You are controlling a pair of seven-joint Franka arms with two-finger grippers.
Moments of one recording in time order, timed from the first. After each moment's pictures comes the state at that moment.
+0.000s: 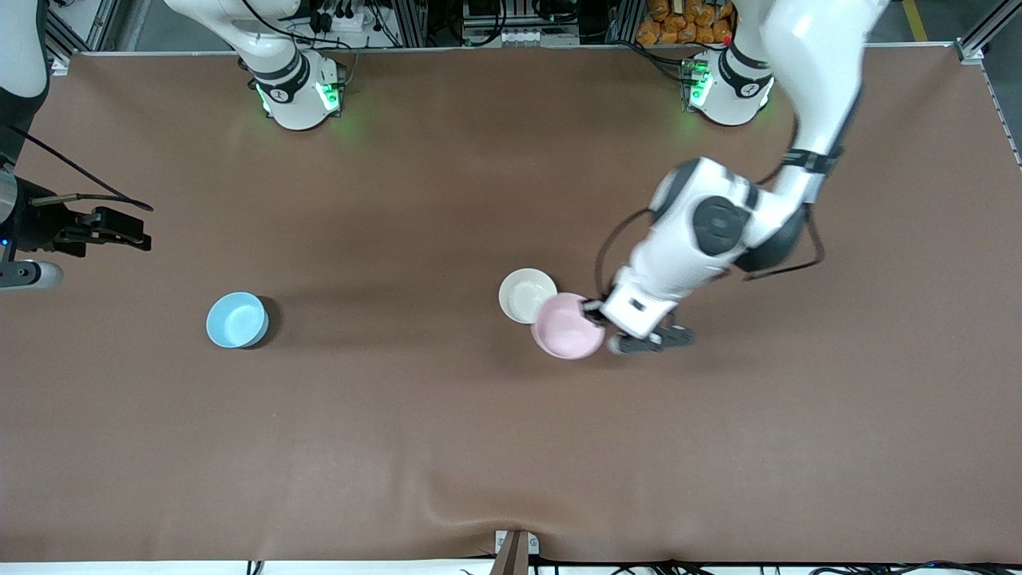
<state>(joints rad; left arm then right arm) -0.28 0.52 -0.33 -1.63 -0.06 2.27 -0.72 -0.05 0.15 0.00 -1.49 0.03 1.50 -0.12</state>
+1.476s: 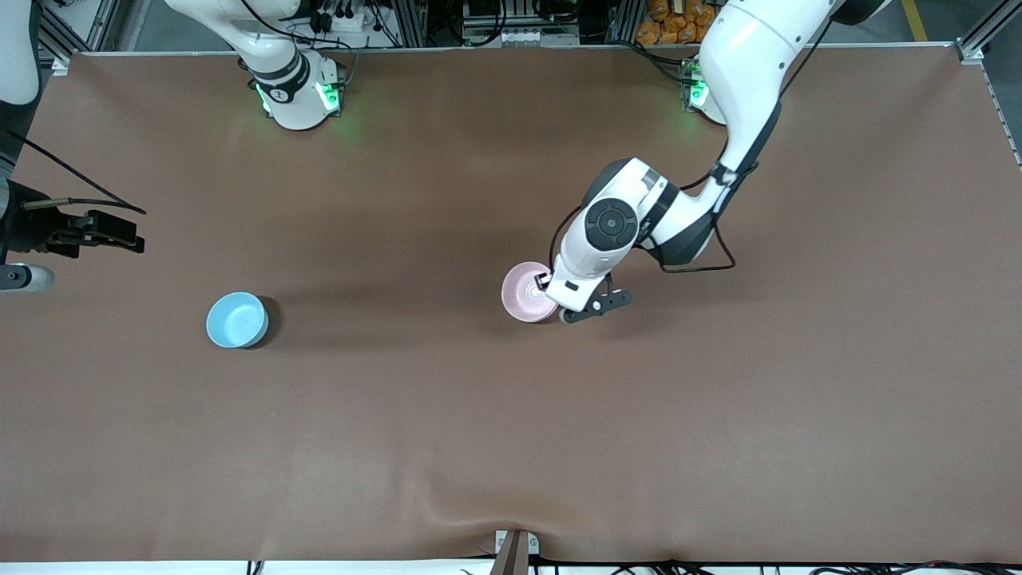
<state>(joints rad) -0.38 0.57 -0.31 -1.68 0.03 2.18 -1.00 -0.06 0.16 0.00 -1.49 0.01 1.52 -0.12</state>
